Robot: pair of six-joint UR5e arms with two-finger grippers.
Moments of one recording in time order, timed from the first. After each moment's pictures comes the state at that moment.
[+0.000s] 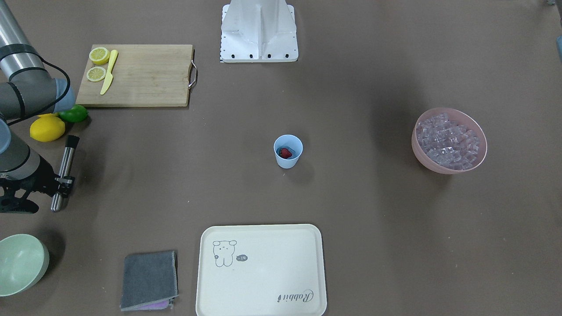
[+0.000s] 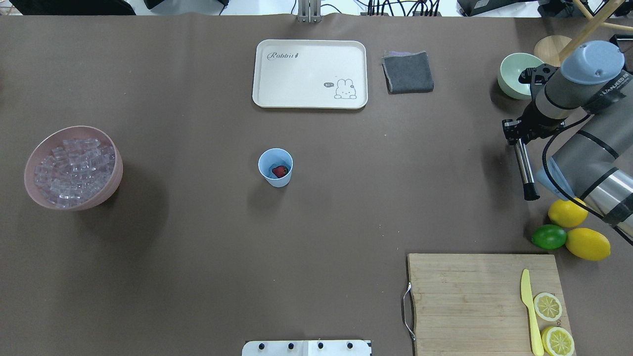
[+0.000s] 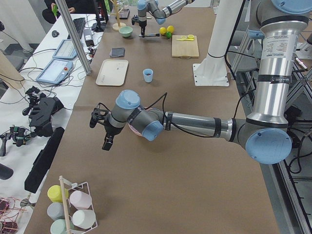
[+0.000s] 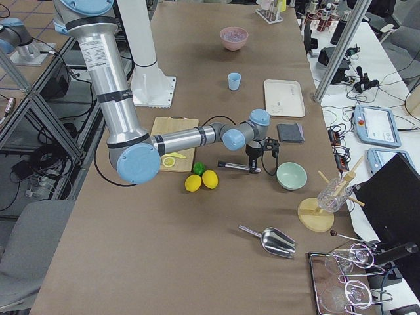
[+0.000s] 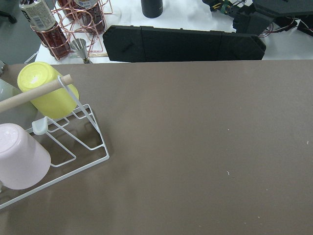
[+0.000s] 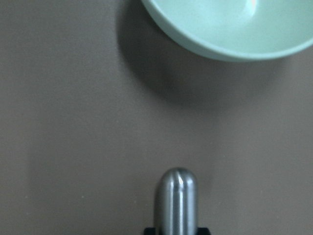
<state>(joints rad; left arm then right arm) -1.45 -1.63 -1.61 -2.16 -2.10 -0.54 0.98 -1.29 1.44 -1.30 2.07 0.77</state>
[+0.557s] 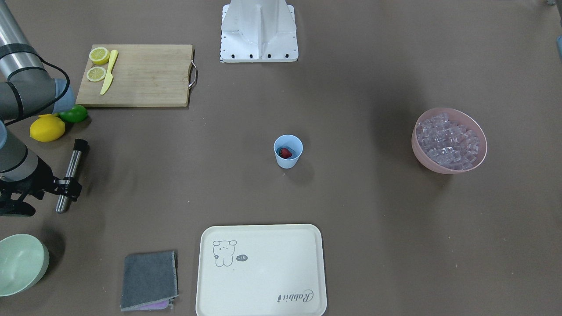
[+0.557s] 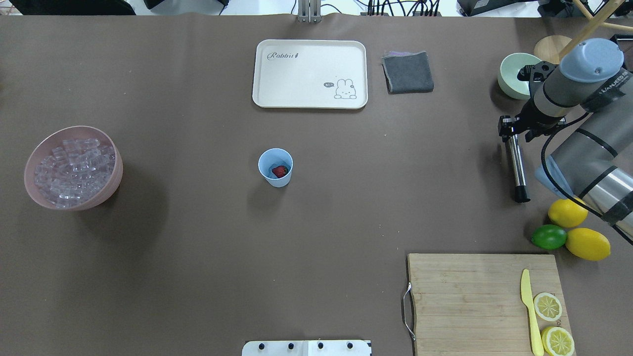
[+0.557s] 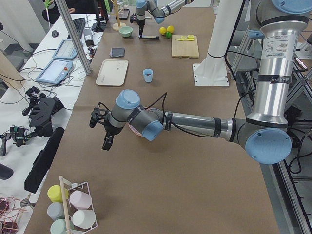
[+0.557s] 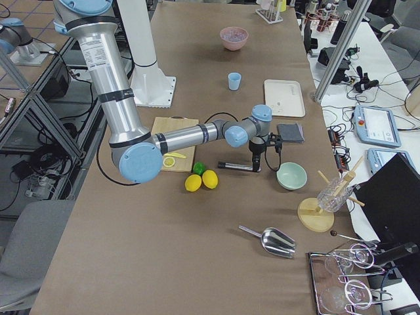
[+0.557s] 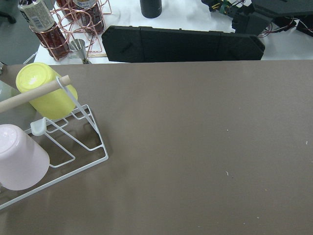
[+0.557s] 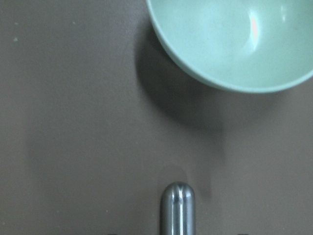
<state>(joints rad) -1.45 -1.63 -1.61 -2.16 -2.11 -0.54 1.01 -1.26 1.46 -1.30 2.07 0.78</state>
